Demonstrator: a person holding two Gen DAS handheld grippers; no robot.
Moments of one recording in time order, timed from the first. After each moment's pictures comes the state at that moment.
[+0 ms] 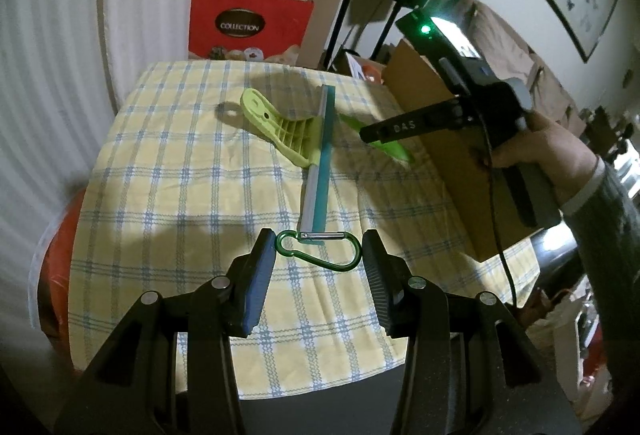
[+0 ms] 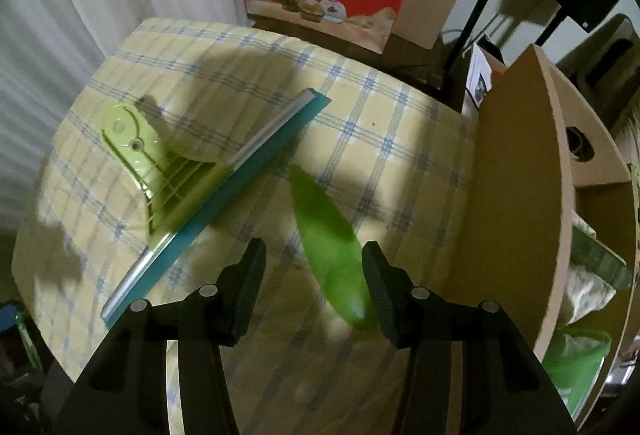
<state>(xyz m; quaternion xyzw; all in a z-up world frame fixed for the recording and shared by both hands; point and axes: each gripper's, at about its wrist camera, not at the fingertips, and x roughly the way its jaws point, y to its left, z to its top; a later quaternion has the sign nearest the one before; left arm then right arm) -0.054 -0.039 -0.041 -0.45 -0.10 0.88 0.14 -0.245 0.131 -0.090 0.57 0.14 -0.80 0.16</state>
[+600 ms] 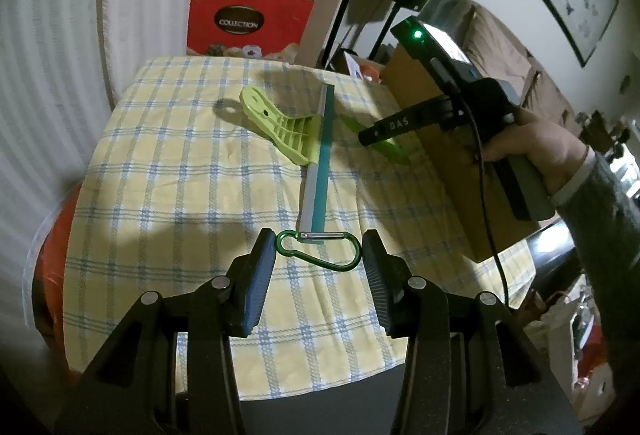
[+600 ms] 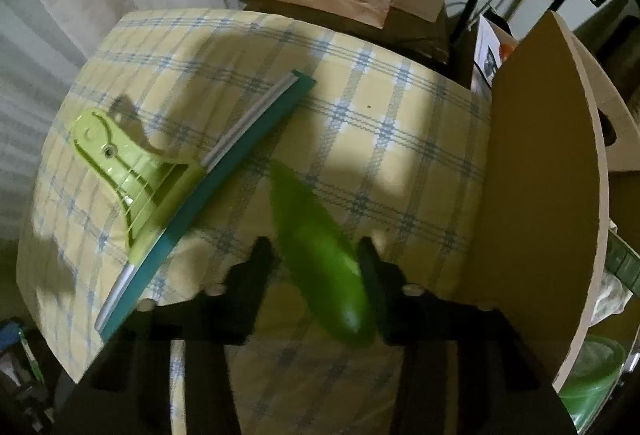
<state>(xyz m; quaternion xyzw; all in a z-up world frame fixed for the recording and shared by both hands) -0.054 -0.041 -0.043 -0.45 -0.11 0.87 0.15 -0.254 0.135 -0.100 0.60 0.12 -0.77 0.16</state>
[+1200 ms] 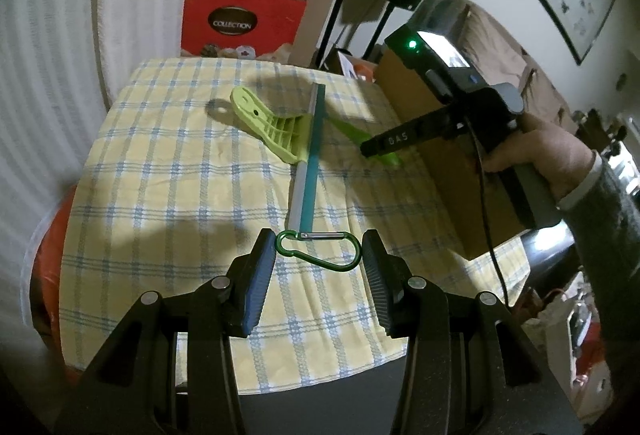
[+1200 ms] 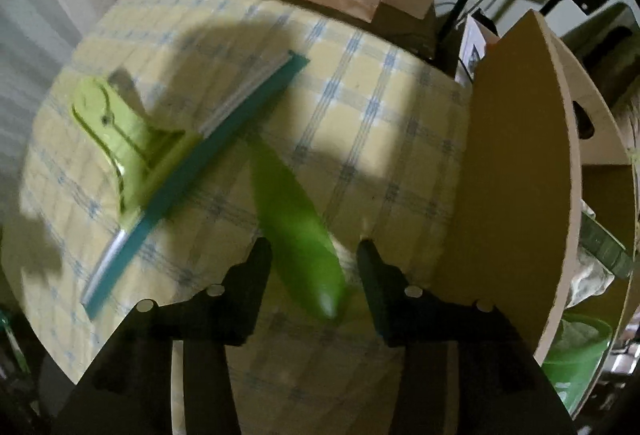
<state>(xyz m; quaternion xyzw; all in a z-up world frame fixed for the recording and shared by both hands) -0.050 -0.034 -0.040 -0.45 -0.11 0.87 0.15 -0.239 0.134 -0.098 0.61 0.15 -0.76 0.13</state>
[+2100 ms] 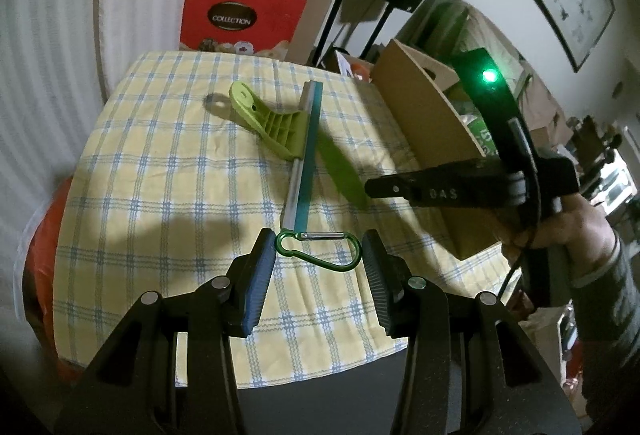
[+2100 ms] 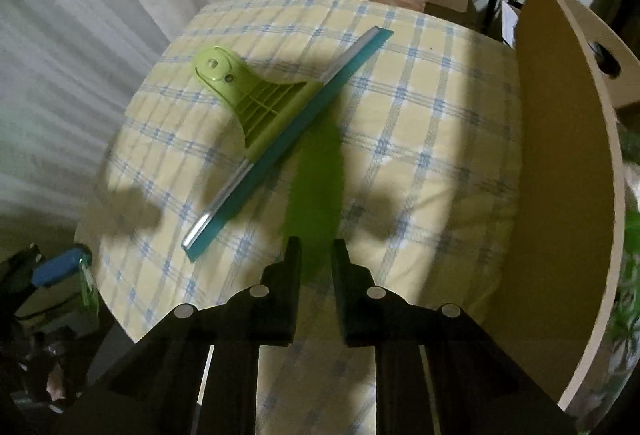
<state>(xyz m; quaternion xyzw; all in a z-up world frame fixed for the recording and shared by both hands) -0.045 -0.035 -0.040 -0.45 -0.13 0.87 0.16 -0.161 0.128 -0.077 0.59 0.03 -0.78 0.21</state>
